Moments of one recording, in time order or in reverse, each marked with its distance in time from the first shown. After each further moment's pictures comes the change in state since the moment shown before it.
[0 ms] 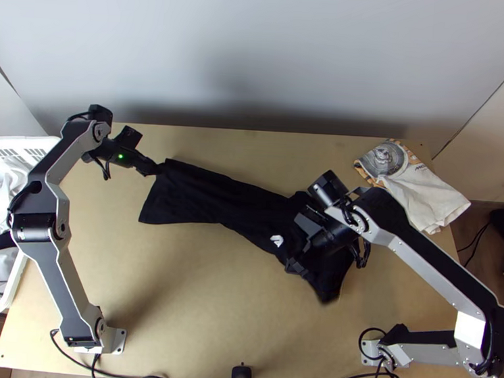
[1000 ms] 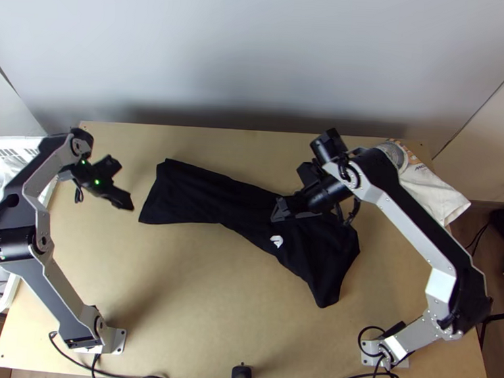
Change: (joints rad) left arm 0.108 -0.147 -0.237 -0.233 -0.343 0.090; right arm -0.129 0.235 0.288 0.054 -0.071 0.329
